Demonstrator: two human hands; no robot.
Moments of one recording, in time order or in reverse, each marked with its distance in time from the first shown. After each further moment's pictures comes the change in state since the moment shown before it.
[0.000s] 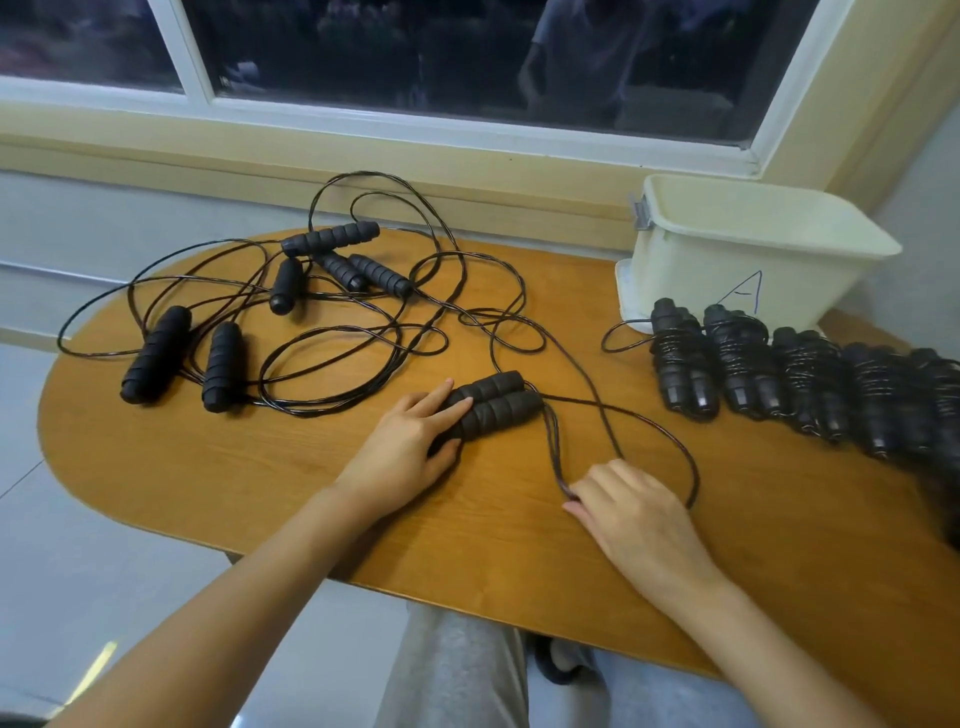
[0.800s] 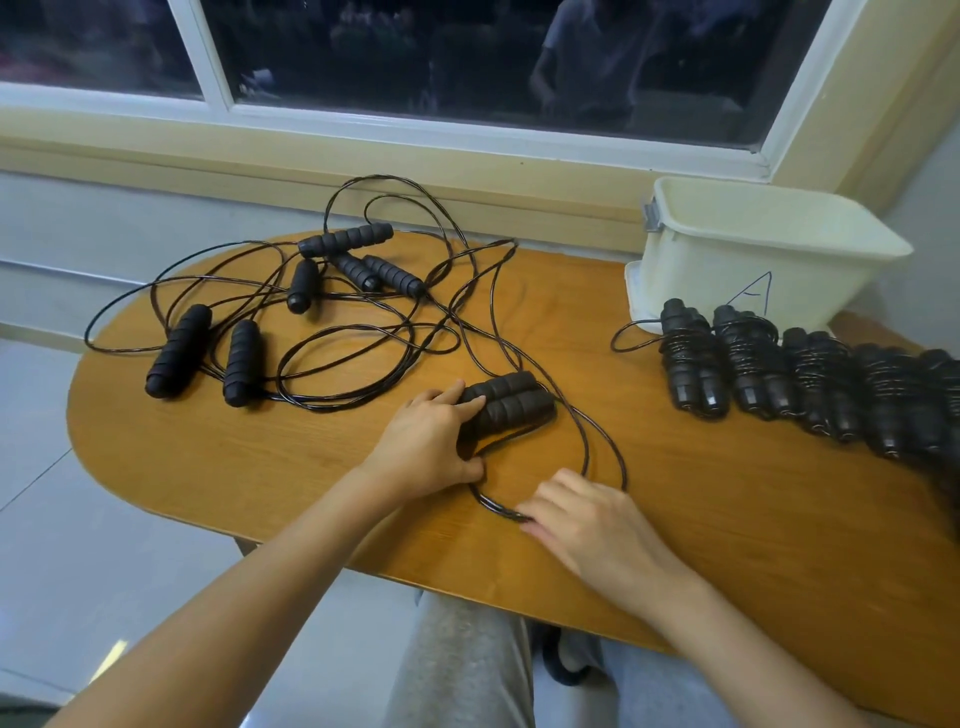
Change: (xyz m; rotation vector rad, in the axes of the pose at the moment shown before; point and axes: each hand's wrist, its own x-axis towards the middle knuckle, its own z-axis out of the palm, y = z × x) left_hand 0.002 0.033 -0.017 0.130 -0.140 -0.150; right_hand 0.017 -0.032 0.004 0.176 -0.117 -0.182
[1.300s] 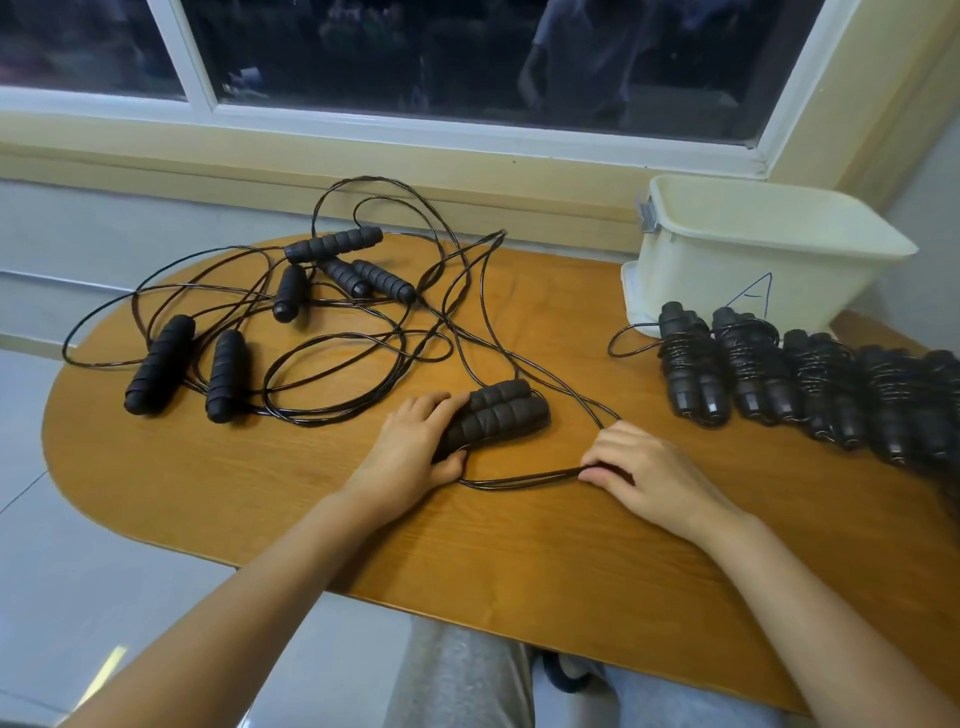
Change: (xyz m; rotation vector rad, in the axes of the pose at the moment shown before) left_hand 0.013 -0.030 0.021 -0.161 0.179 0.118; right_hand -0.001 0.094 -0.011 0.280 -0.086 0.246
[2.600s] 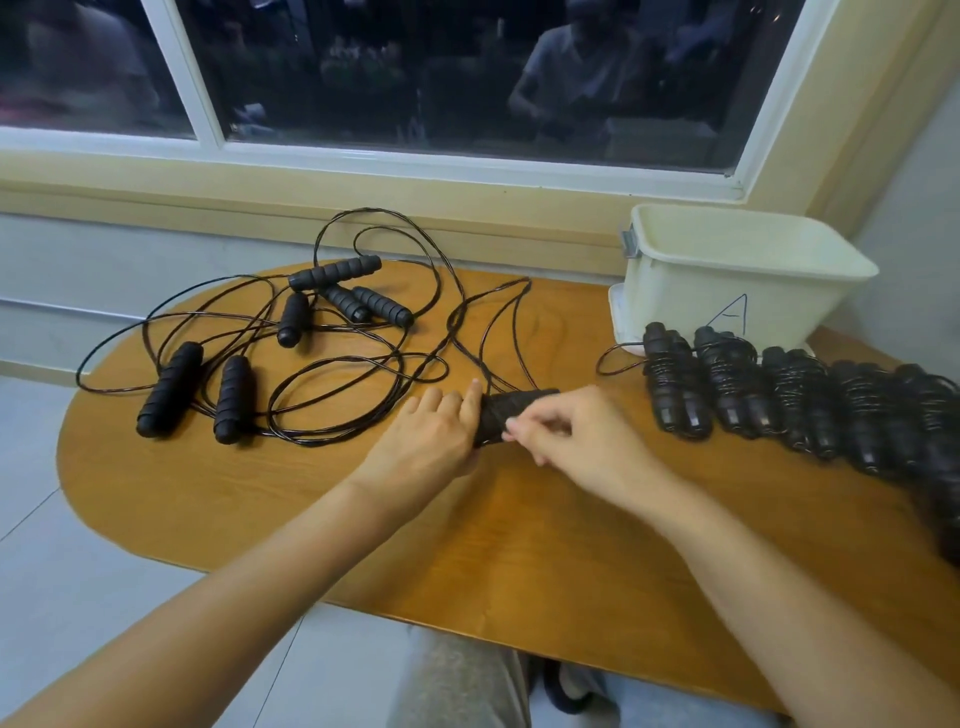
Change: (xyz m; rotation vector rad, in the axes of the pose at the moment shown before) left_hand 0.008 0.044 -0.032 0.666 0.145 0.211; right_hand 0.047 -0.116 -0.053 0.365 0.077 0.297
